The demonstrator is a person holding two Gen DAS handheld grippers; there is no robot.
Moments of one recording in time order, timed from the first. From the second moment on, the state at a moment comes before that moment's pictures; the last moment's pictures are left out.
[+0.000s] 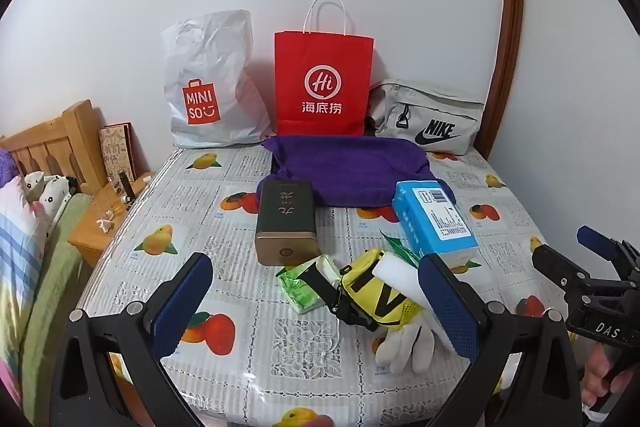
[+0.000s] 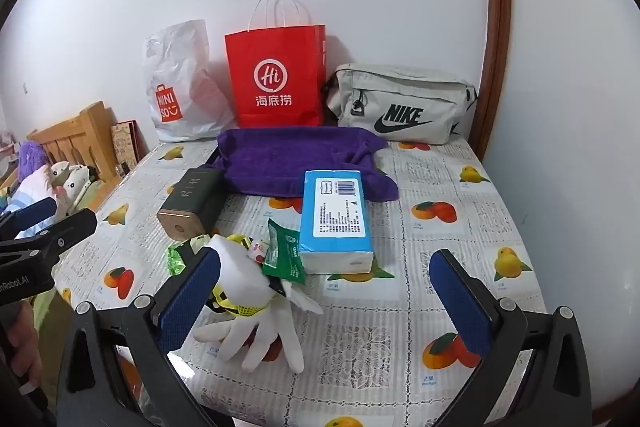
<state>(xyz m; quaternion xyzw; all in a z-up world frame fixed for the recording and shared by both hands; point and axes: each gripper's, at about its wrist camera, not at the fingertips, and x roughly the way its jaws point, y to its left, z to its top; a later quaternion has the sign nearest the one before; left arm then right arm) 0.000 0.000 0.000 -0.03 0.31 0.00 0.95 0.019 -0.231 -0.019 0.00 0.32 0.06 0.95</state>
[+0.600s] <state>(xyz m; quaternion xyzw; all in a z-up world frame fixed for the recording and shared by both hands) -0.009 0.000 0.011 -0.02 0.31 0.01 0.95 0.007 -0.226 -0.015 0.00 0.32 0.07 0.95</state>
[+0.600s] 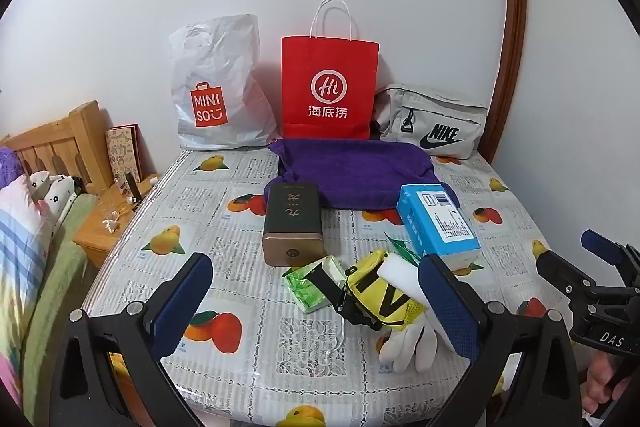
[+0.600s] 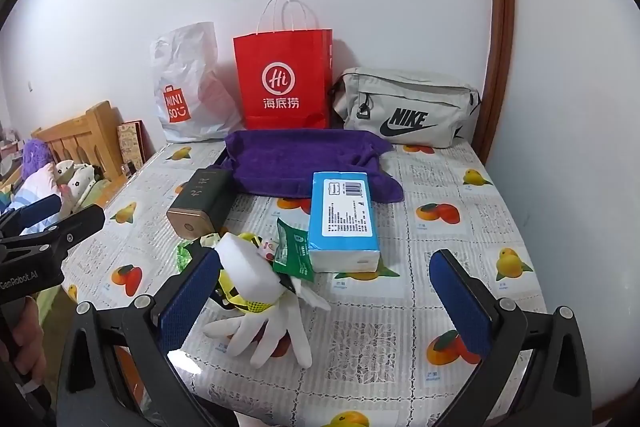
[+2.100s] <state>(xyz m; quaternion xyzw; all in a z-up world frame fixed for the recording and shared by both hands) -0.013 0.006 0.007 -0.02 0.31 0.01 0.95 0.001 -0.221 -0.011 -0.01 0.32 0.07 0.95</state>
